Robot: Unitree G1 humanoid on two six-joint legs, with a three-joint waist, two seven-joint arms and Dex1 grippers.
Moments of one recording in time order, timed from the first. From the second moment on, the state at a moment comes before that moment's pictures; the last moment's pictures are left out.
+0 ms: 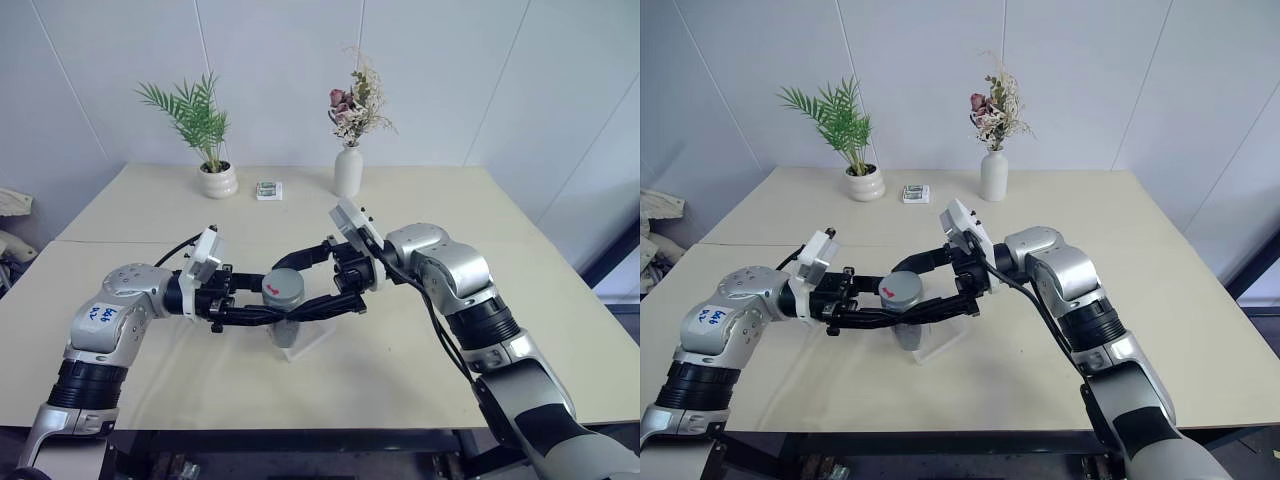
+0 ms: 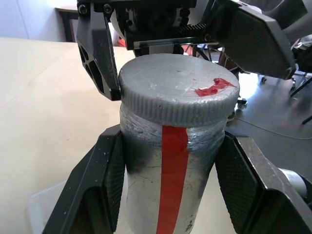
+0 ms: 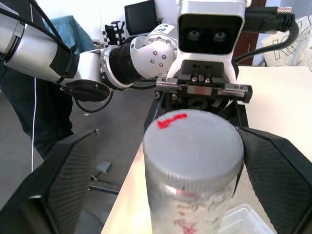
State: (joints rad) left arm -0.68 0.71 0.05 0.04 -0.58 0.48 -1.33; right arm -1.10 -0.34 0.23 0.24 0.48 0.56 1.42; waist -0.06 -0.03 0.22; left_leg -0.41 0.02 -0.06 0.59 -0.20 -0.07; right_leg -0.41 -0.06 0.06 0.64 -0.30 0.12
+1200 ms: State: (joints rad) left arm -0.66 0.71 0.06 0.05 -0.58 0.48 -1.29; right arm -1.02 -0.26 0.21 0.12 0.45 0.59 1.08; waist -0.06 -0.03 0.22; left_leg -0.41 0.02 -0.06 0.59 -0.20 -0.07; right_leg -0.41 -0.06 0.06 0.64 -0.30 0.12
